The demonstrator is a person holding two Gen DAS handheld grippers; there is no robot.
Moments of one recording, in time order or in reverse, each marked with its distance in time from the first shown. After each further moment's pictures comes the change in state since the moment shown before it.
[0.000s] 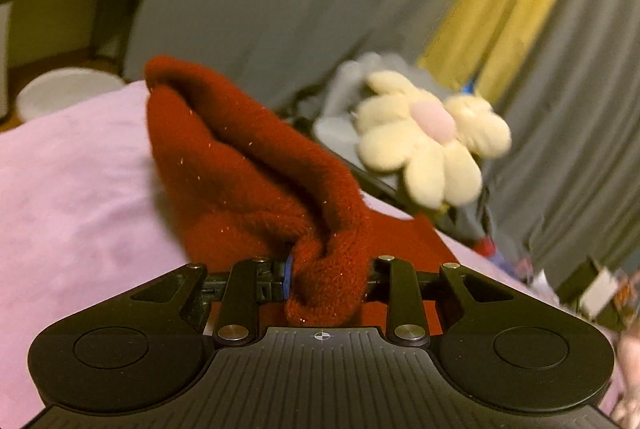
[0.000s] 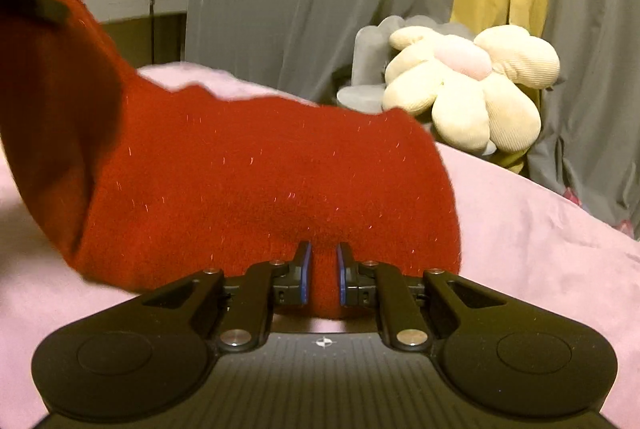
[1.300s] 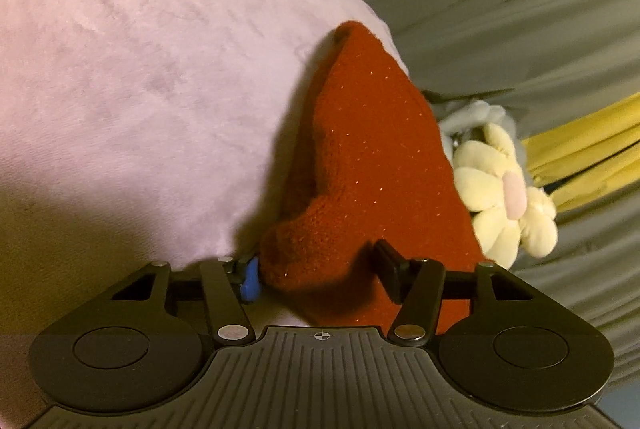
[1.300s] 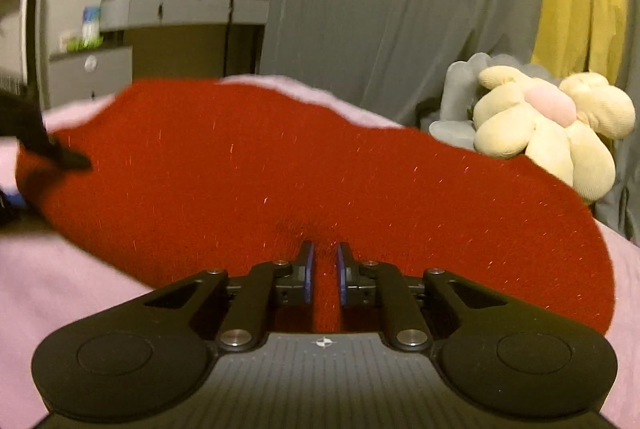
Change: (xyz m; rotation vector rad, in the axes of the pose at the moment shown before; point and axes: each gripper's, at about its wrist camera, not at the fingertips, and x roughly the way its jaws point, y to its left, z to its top) left arm -0.021 0.190 -0.090 -0.689 0.065 0.045; right arm 0.018 0.110 0.005 -0.163 -0.062 0.155
